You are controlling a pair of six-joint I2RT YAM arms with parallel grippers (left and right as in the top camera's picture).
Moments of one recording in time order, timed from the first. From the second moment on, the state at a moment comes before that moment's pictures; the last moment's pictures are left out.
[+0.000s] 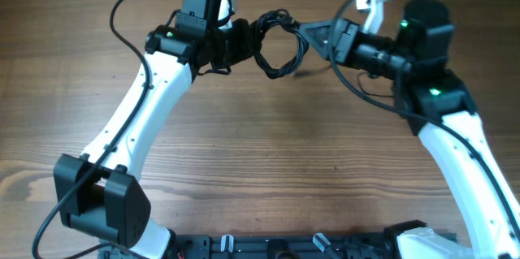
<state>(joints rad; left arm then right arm) -0.34 1.72 1.49 -0.68 0.41 -0.68 0.24 1.35 1.18 -0.21 -0.71 0.77</state>
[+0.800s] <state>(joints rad) -0.41 1.72 1.49 -0.68 0.47 -0.67 0.29 1.67 1.18 -0.09 -0.67 0.85</state>
